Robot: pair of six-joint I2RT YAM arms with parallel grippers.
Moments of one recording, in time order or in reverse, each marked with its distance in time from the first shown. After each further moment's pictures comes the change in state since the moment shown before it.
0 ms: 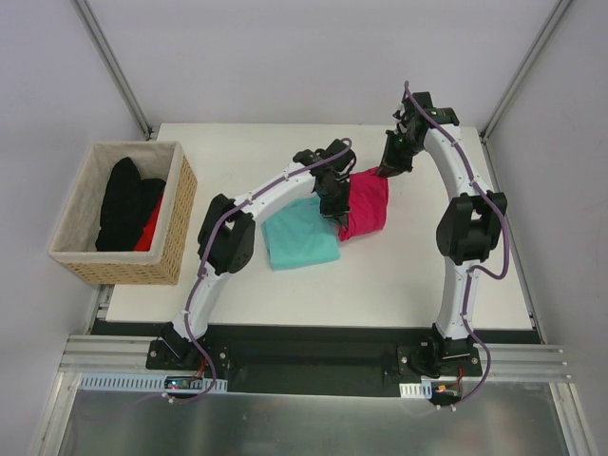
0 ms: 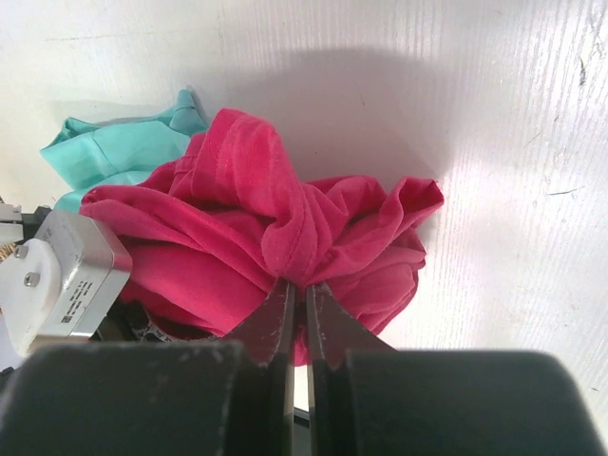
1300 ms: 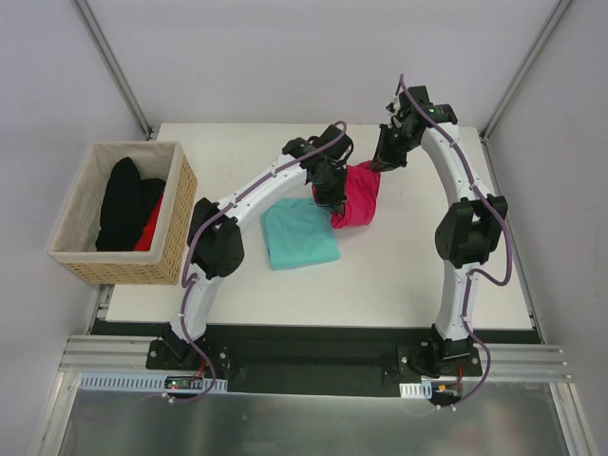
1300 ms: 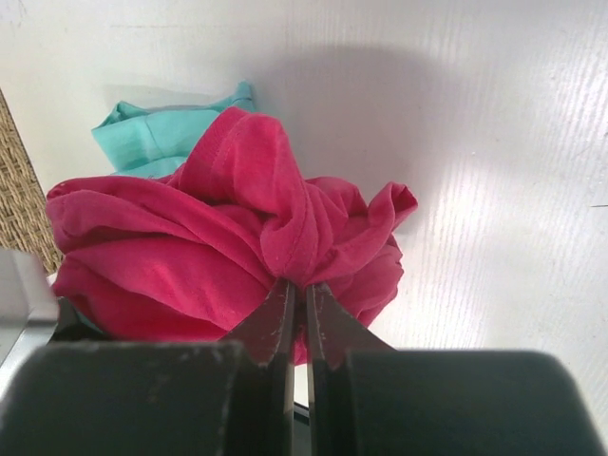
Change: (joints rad) left arm -0.002 -0.087 0.061 -0.085 -0.082 0.018; right arm 0.034 -0.032 0.031 0.007 -0.034 0.000
